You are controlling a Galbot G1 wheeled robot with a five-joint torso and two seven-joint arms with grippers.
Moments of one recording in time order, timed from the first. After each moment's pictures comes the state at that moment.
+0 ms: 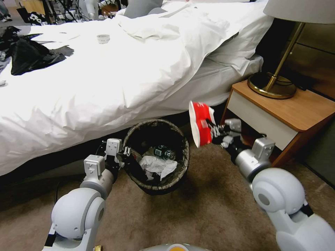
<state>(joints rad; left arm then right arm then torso) 1.45 -1.40 -0.53 -2.37 -0.14 0.72 0.05 -1.18 1.11 0.36 2.33 0.62 -0.56 0.15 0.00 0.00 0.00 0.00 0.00</state>
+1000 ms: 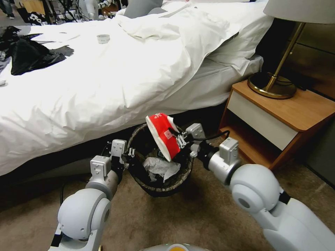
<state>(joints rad) 1.45 -1.42 -0.49 -2.37 -0.09 0.72 0.05 -1.03 1.02 0.01 2.27 0.56 -0.58 0.08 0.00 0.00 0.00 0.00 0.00</state>
